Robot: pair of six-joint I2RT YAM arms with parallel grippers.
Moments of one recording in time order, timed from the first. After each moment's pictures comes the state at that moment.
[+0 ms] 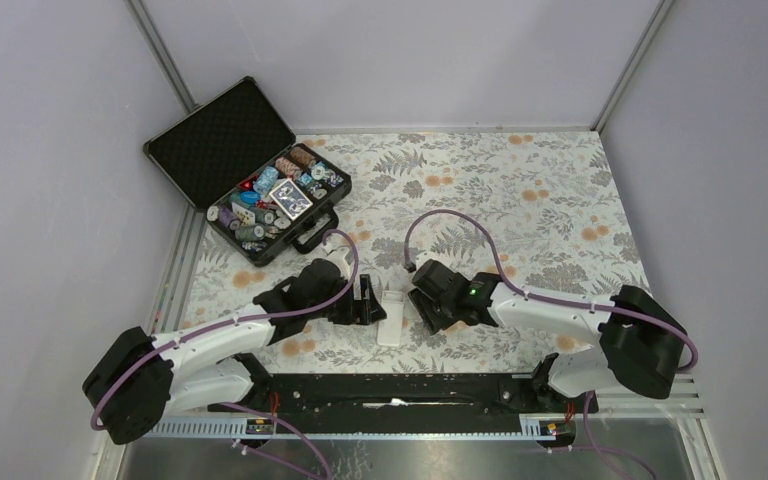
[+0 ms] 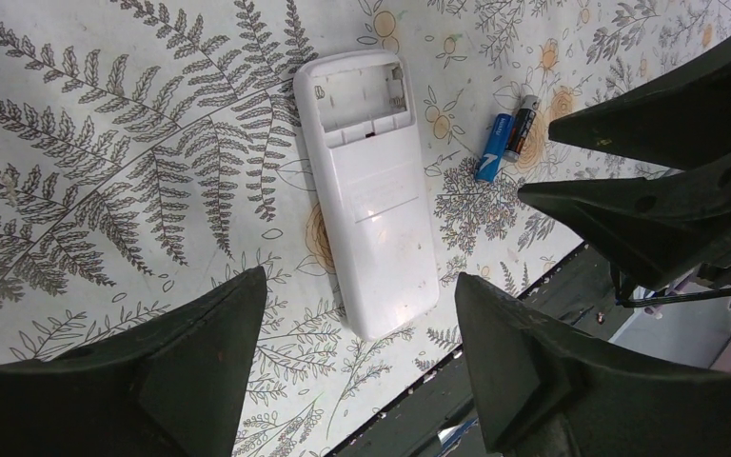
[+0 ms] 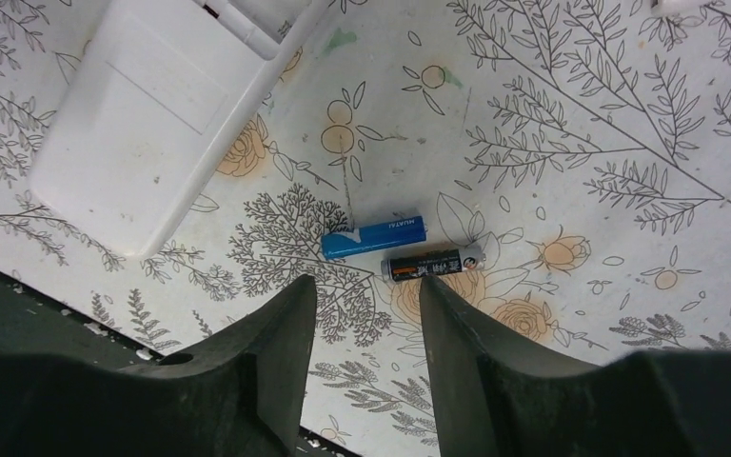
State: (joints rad) left arm -0.80 1.07 0.43 -0.08 0.16 -0.74; right arm 1.00 1.36 0.74 -0.47 0.13 0.39
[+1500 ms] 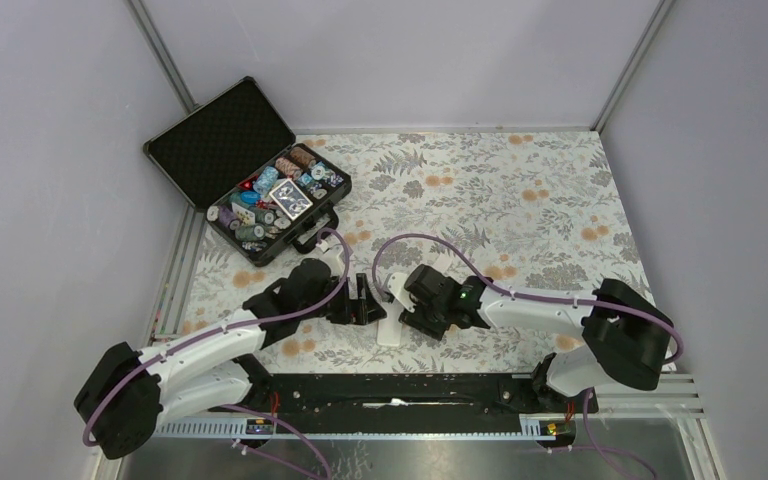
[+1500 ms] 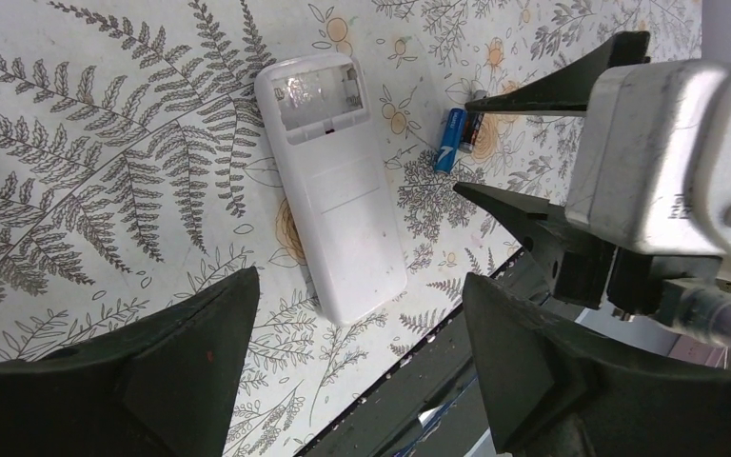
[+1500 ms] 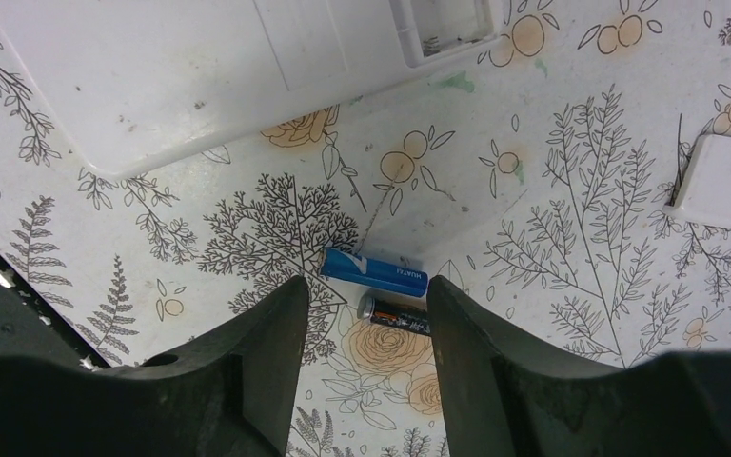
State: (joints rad) left arm -0.77 0.99 0.41 -0.08 0.22 -0.73; right arm 1.03 1.44 0.75 -0.41 0.06 -0.17
